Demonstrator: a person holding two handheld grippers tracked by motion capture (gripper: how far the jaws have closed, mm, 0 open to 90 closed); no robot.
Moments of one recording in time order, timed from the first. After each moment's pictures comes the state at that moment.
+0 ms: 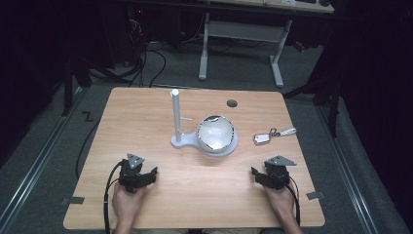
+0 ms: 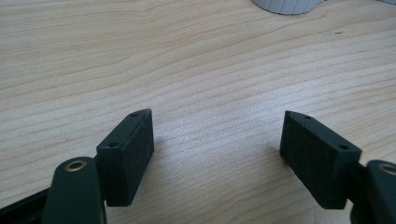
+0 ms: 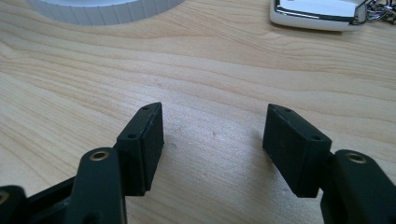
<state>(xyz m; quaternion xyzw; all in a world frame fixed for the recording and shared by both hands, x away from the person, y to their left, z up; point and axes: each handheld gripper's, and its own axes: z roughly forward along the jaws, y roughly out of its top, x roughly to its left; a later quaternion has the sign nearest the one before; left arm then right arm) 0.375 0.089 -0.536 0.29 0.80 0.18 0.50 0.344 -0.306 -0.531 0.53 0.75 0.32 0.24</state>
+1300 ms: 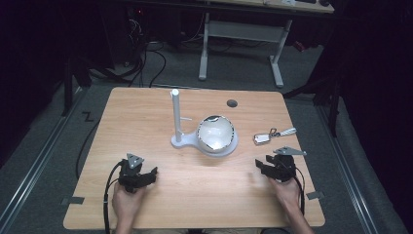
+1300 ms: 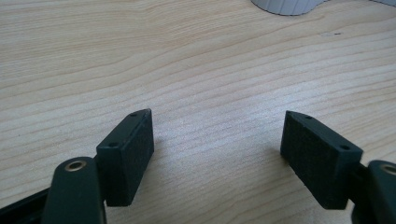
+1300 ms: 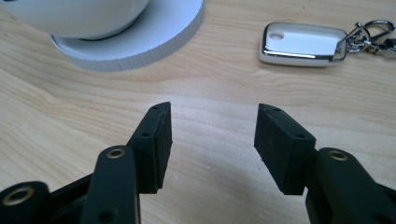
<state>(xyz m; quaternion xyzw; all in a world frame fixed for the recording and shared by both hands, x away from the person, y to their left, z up) 0.375 0.090 -0.536 0.29 0.80 0.17 0.50 0.357 -0.318 -0.496 0.54 0.74 0.35 0.20</state>
